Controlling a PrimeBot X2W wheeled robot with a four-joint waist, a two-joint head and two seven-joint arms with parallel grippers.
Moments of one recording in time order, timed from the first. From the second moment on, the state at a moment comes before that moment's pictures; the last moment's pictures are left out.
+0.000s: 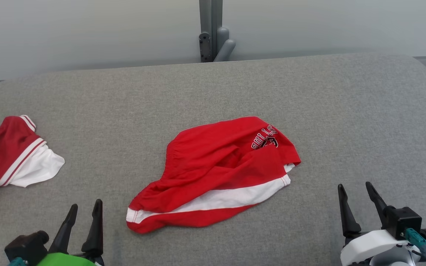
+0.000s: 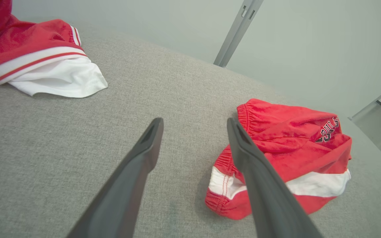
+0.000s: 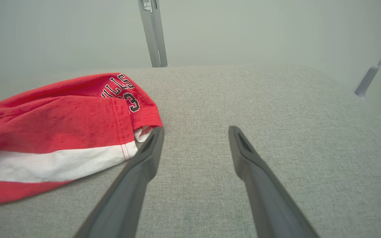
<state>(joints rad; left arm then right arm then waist) 0.02 0.39 -0.33 0.19 -0.85 -0.01 -0.26 0.02 -0.05 -0.04 0.26 0.08 0.13 -0.26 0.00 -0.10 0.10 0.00</state>
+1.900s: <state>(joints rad) -0.08 0.25 -0.32 0.37 -0.49 -0.13 -0.18 -0.25 -0.11 0.22 0.57 0.01 0.13 -0.19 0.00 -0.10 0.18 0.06</state>
